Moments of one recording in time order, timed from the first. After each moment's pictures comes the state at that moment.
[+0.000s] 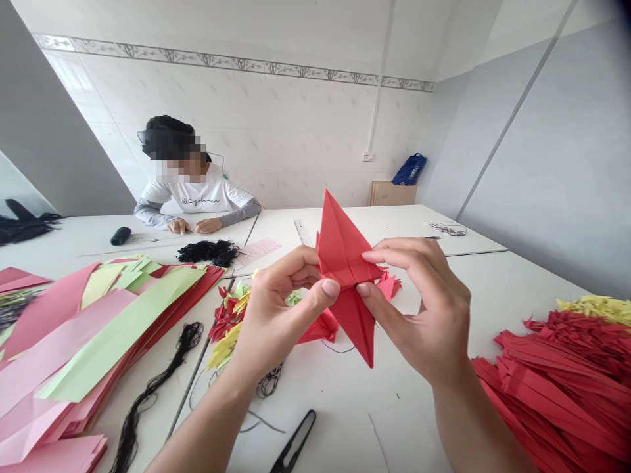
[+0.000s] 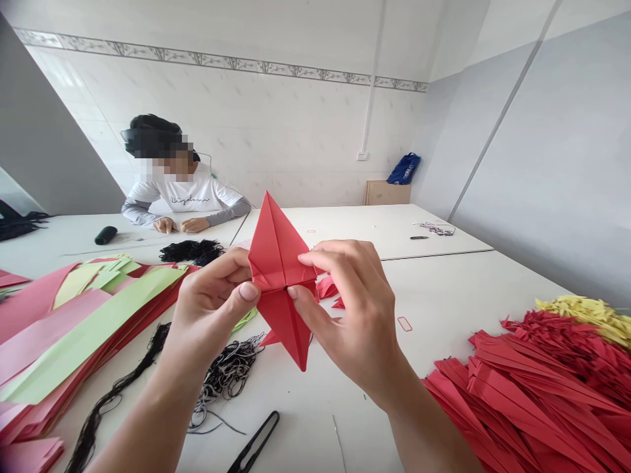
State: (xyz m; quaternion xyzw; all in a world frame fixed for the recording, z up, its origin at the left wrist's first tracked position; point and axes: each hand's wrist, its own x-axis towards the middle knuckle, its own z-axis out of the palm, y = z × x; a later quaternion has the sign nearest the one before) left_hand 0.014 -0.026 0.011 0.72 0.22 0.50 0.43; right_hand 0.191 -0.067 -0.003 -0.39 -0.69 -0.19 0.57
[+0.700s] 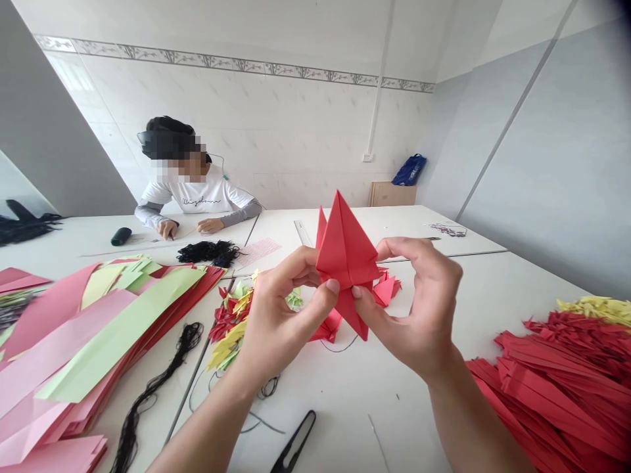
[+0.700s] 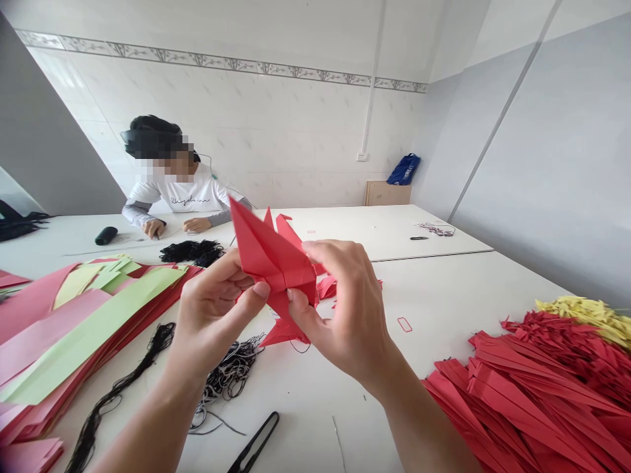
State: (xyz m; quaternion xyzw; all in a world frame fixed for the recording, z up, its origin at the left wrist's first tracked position) left_hand 0.017 -0.025 0.004 0.75 0.21 0.53 0.34; right_hand 0.190 -0.054 -0.009 -0.34 -0.69 -0.17 0.61
